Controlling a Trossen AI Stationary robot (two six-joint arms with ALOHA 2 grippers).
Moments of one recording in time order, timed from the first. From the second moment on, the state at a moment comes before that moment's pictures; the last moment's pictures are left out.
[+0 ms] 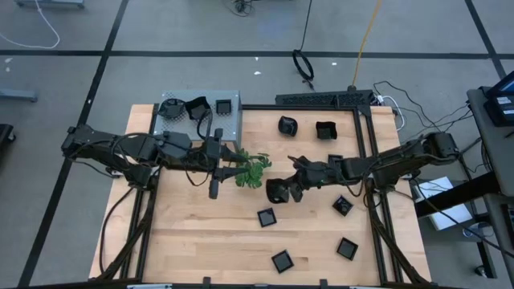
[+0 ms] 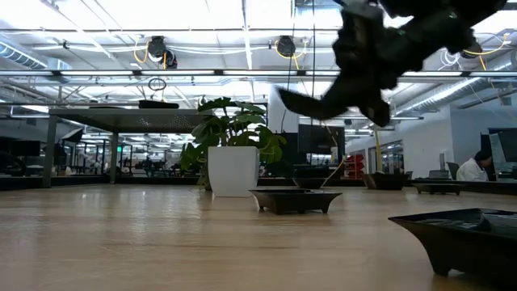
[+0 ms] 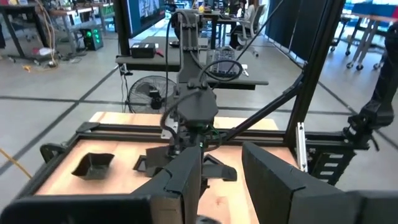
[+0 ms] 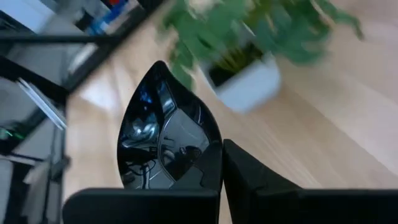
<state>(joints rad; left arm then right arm) -0.19 1.24 1.25 -0.16 -0.17 -0.09 0.13 1.34 0.64 0.15 0.13 0.79</state>
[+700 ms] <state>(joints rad) -0.19 1.24 1.25 -0.14 -0.15 -0.20 0.16 1.97 1.21 0.20 -0.04 0.64</state>
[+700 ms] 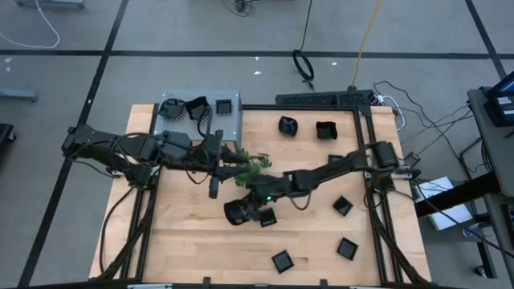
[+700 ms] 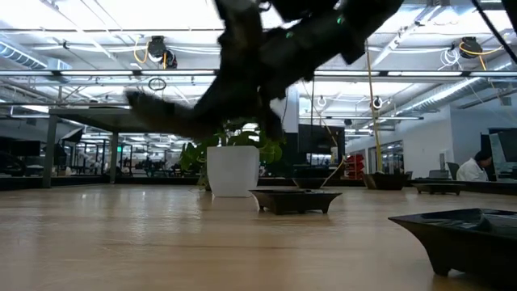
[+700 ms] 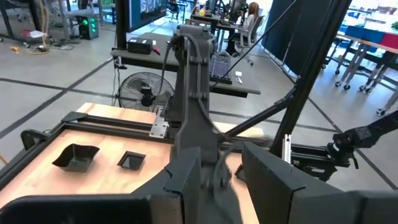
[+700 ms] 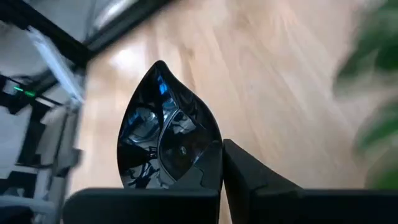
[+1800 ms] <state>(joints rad) -0.21 1.24 1.25 -0.39 0.01 -0.25 0.16 1.91 1.22 0.05 -0.06 0.56</state>
